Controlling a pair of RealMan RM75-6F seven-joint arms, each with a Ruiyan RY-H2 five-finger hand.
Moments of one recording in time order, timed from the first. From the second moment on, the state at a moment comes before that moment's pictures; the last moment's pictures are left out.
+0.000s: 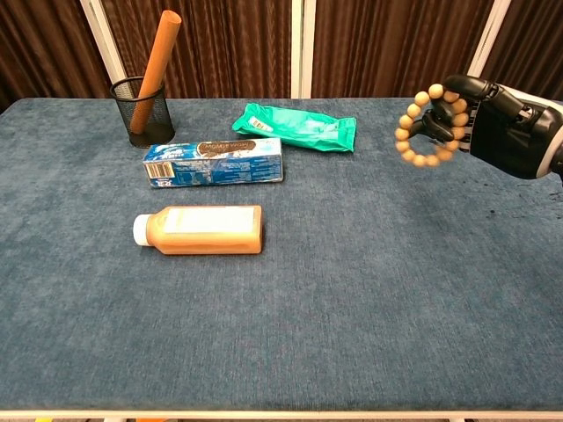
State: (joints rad) left arm -0.09 -1.22 -0.02 -1.51 1.44 1.41 0.02; right arm 0.66 -1.55 -0.02 -1.07 -1.62 1.14 1.65
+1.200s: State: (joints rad) left arm -0.09 -1.22 -0.02 -1.53 1.46 1.42 0.02; right arm 0.68 -1.46 -0.06 -1.11 -1.58 1.01 1.07
